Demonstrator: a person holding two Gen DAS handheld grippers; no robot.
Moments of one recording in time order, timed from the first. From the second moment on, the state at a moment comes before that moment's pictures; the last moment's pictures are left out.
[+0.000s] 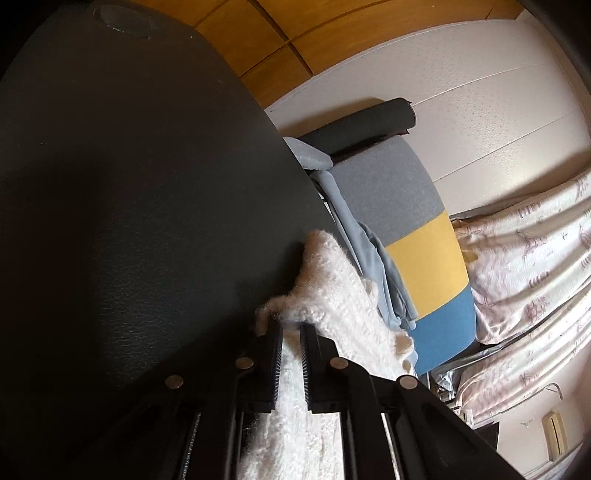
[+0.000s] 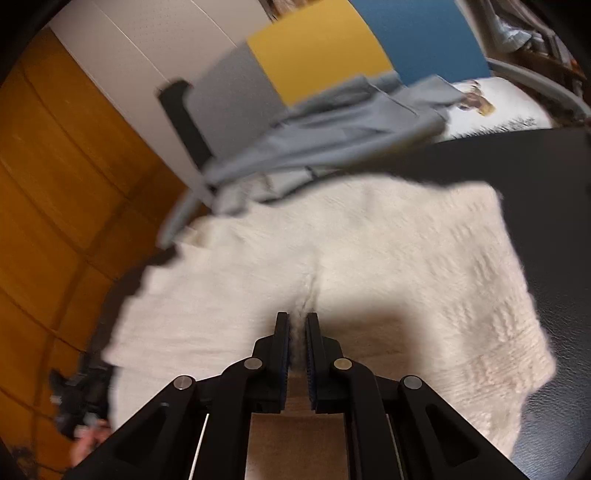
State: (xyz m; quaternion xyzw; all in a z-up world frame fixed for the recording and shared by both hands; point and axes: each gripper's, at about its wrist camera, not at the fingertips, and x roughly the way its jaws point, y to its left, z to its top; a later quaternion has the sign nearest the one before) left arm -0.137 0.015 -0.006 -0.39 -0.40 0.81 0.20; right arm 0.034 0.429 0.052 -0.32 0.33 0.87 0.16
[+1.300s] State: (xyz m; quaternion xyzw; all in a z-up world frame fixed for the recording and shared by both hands) left arm -0.157 0.108 0.026 -0.38 -0.20 0.87 0.25; right arm -0.113 0.430 0.075 -0.41 0.06 0.90 0.12
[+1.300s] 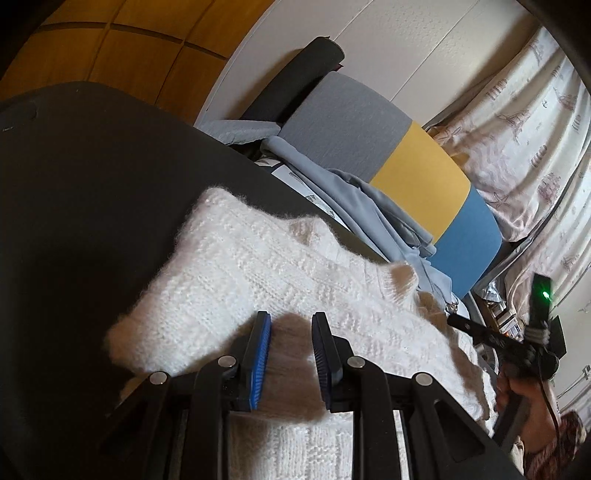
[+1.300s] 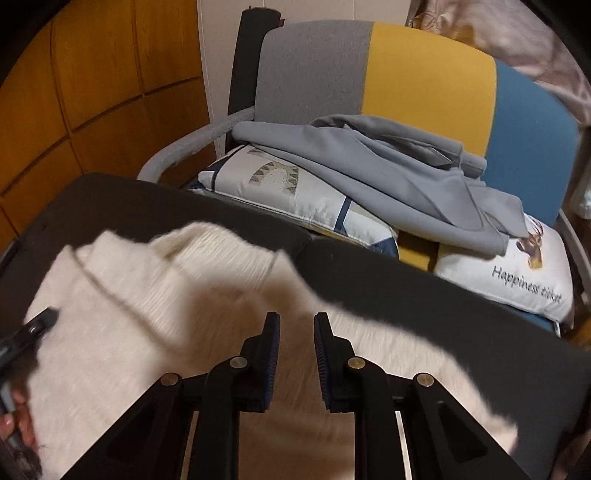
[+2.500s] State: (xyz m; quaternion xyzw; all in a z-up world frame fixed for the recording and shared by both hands) left arm -0.156 0.101 0.024 -0.38 -0.21 0.87 0.26; right arm -0.123 0.417 0.080 -0.39 0.08 0.91 0.06
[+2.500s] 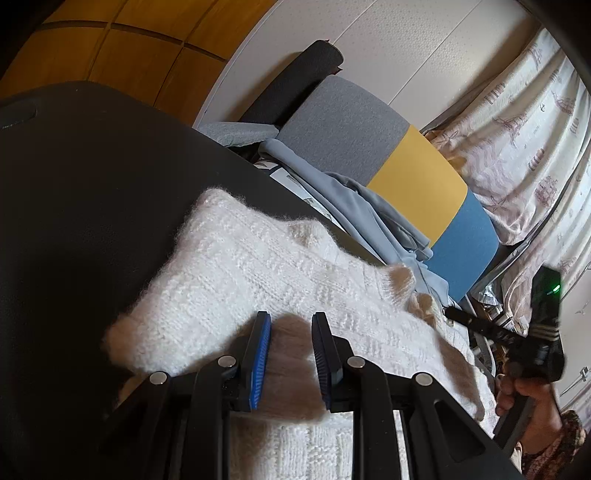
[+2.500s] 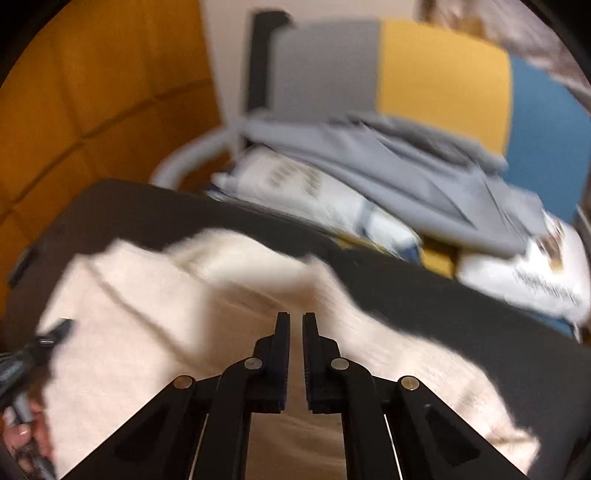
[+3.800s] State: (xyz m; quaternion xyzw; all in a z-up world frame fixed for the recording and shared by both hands) left arm -0.162 0.098 0.021 -0.38 -0.22 0.86 0.27; right arm -0.186 0.373 0.066 -0.41 0.12 0.90 0.07
